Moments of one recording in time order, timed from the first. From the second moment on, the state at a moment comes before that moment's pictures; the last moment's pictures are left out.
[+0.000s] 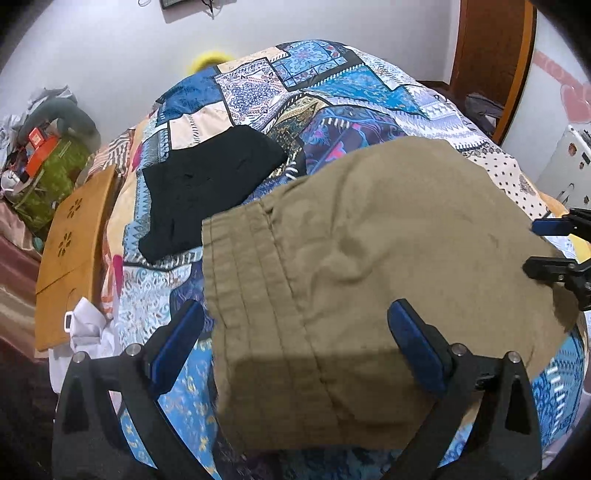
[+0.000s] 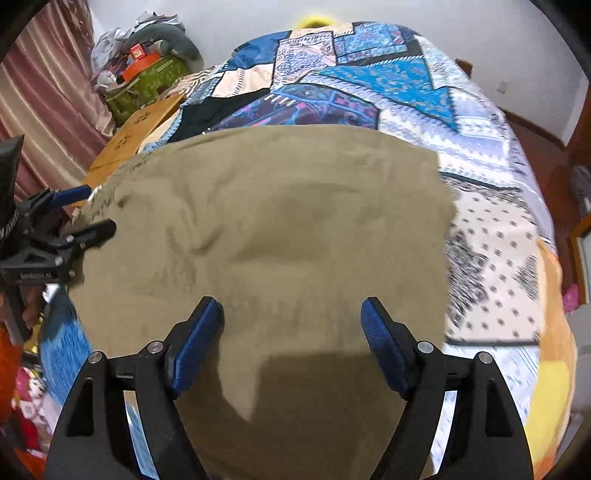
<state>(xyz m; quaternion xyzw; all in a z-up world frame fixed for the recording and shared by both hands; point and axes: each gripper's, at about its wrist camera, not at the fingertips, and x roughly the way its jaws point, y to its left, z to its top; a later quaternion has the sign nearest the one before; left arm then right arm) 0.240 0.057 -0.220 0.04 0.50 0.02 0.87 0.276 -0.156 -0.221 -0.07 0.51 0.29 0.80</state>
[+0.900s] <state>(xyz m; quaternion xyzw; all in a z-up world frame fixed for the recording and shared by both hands) 0.163 0.097 -0.201 -0.11 0.46 0.08 0.88 0.233 -0.157 -0.154 -0.05 0.39 0.28 0.88</state>
